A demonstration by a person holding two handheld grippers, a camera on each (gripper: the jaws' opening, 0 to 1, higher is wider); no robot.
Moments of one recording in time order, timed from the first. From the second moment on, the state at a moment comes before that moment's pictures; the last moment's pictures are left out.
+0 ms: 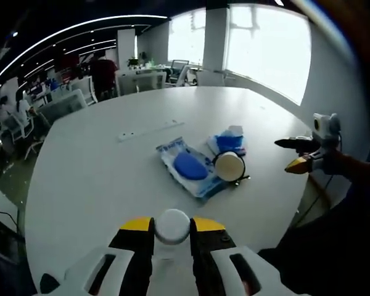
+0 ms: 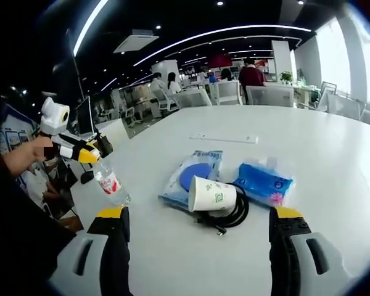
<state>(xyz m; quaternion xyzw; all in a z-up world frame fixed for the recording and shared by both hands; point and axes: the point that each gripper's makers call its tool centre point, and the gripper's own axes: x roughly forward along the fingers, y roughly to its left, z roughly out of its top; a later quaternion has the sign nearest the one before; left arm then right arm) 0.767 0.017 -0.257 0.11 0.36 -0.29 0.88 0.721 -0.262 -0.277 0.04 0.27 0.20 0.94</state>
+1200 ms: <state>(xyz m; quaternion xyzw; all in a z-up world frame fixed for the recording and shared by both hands) 0.770 0.019 -0.263 0.08 0.38 -0.23 0.89 0.722 -0.267 -0.277 0.03 0.27 0.20 0.94</state>
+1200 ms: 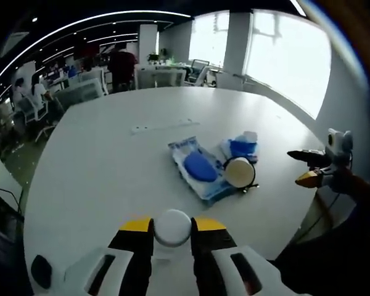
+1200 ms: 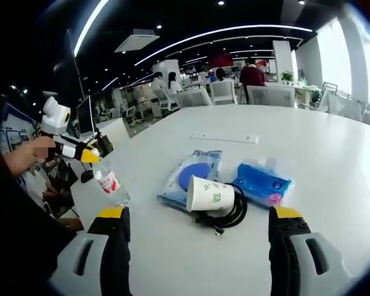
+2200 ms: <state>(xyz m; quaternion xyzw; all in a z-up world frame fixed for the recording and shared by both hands) 0.808 0.014 -0.231 0.14 0.37 -0.33 0.86 0.725 -0.270 -0.267 0.04 0.26 0.18 0.95</state>
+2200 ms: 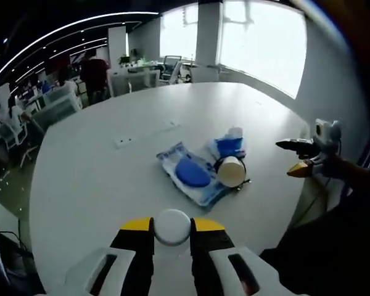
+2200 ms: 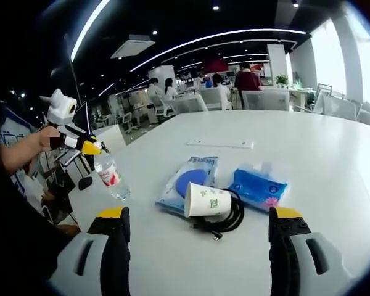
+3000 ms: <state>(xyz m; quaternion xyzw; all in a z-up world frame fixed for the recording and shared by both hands) 0.860 0.011 -0.222 0.22 0.35 -0.45 0.79 0.729 -0.264 -0.263 0.05 0.25 0.15 0.96</state>
